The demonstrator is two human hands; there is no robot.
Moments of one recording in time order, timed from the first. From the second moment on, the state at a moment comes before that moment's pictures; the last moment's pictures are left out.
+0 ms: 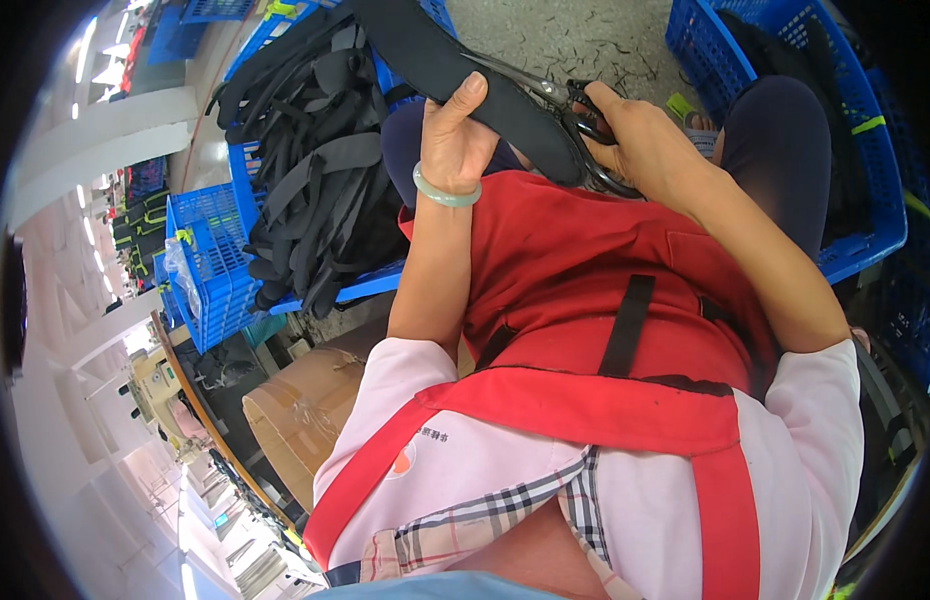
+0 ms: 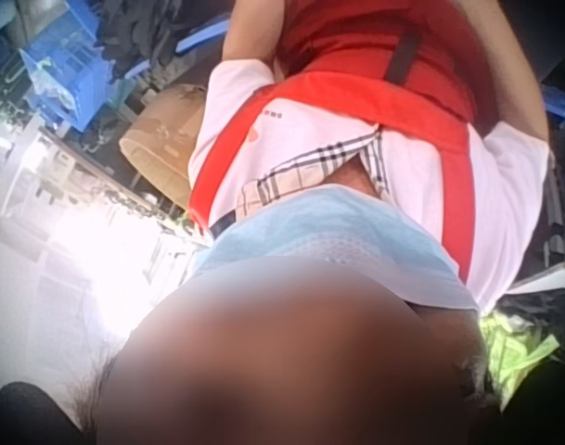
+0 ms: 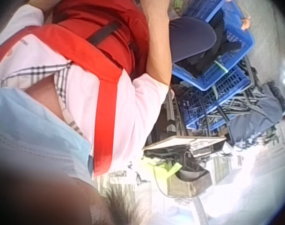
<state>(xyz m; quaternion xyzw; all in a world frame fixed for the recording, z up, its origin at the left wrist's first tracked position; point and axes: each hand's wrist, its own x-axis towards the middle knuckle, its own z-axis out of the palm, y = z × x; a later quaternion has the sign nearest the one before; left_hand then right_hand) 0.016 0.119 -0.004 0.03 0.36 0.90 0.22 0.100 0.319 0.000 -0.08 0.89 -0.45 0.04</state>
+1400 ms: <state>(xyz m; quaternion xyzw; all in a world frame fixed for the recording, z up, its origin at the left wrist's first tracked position) 0.009 0.119 -0.006 0.04 0.34 0.91 0.24 0.103 0.319 -0.007 -0.06 0.91 -0.42 0.04</state>
